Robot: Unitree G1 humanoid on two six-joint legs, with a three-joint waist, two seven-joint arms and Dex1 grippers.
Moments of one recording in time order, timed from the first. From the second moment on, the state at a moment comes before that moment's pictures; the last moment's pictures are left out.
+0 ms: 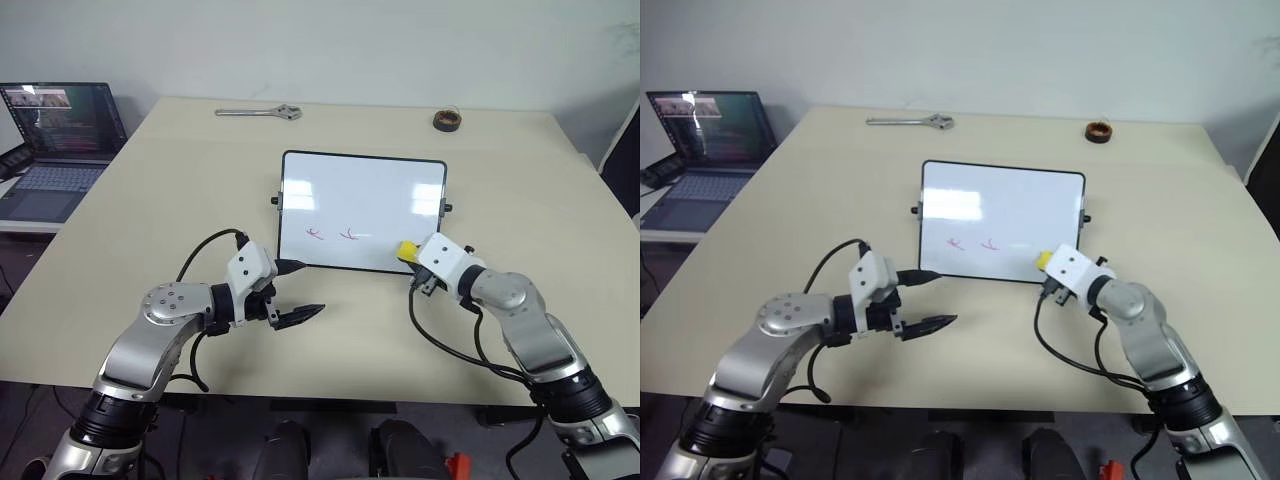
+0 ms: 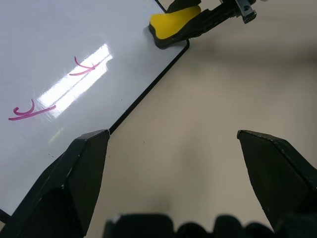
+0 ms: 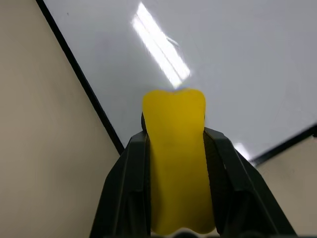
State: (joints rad) left arm -0.24 0.67 -0.07 -0.27 -0.35 0.41 -0.93; right arm -0.34 -0.55 0.22 -0.23 -0.18 0.52 0.58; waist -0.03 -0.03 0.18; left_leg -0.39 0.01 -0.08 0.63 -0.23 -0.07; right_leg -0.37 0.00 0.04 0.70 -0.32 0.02
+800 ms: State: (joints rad) left arm -0.12 0.60 0.27 -0.25 -0.44 0.47 -0.65; right arm -0.22 -0.44 0.05 -0.52 0.24 0.57 0.70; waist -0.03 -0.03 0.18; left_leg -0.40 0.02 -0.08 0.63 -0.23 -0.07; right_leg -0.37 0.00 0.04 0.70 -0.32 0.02
